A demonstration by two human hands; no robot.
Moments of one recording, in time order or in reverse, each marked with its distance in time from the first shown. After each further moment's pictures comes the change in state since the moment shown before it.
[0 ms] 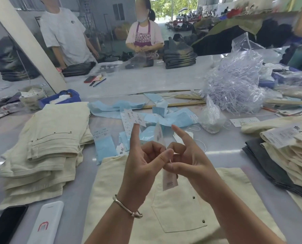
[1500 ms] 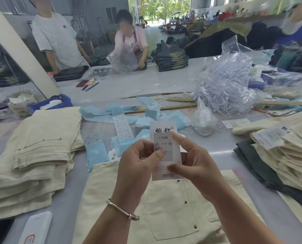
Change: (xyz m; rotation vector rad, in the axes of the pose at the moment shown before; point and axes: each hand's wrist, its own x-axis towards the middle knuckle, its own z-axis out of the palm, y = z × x) left_hand 0.015 0.002 0.021 0.210 0.174 -0.120; right_hand -0.003 -0.009 -0.031 -0.065 0.118 0.089
